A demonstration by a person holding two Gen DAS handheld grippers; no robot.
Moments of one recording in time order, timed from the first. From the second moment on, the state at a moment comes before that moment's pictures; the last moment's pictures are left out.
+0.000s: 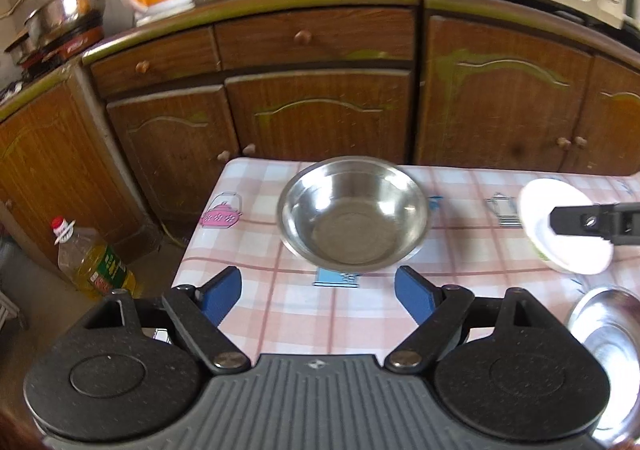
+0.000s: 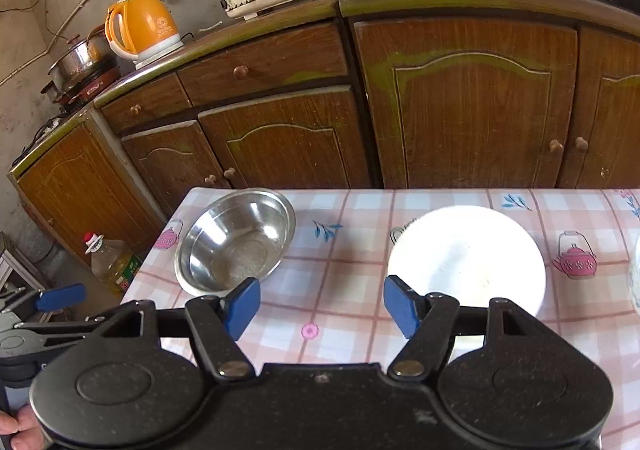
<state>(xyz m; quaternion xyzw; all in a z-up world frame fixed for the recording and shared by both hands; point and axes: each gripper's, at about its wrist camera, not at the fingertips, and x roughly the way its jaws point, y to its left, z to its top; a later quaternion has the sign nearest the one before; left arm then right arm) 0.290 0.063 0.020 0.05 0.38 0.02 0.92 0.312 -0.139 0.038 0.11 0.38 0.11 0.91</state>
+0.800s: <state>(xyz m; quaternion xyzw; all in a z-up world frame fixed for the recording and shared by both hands) 0.414 0.117 -0.060 -0.02 0.42 0.05 0.91 0.443 -0.064 -0.062 0.13 0.45 0.12 0.88</state>
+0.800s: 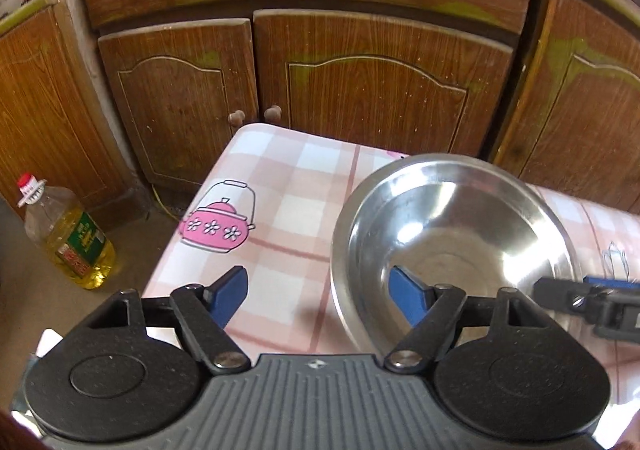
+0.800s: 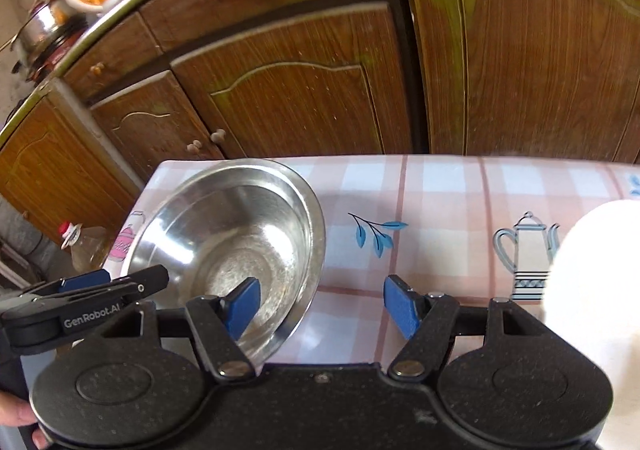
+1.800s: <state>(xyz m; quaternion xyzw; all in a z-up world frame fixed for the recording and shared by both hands) 0.379 0.089 -0.029 -0.04 0.38 0.02 0.92 0.397 -0.065 -0.024 0.11 0.38 0.12 0.91</state>
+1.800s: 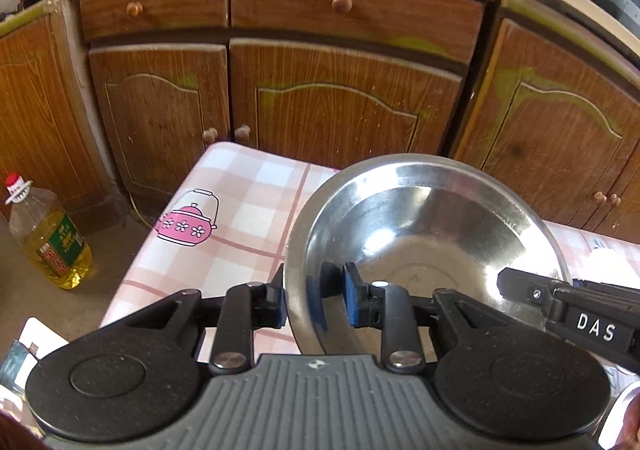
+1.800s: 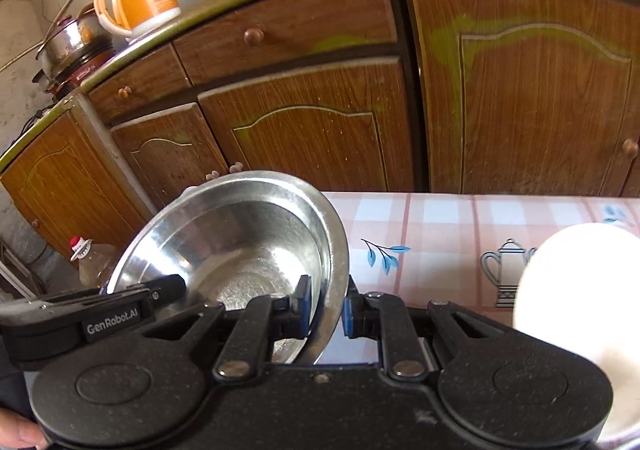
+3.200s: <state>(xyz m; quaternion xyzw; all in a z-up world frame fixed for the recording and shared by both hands) 0.232 0.074 0.041 -0.02 0.37 0.01 0.93 0.232 -0.076 0.075 0.08 0.33 0.13 0.93</state>
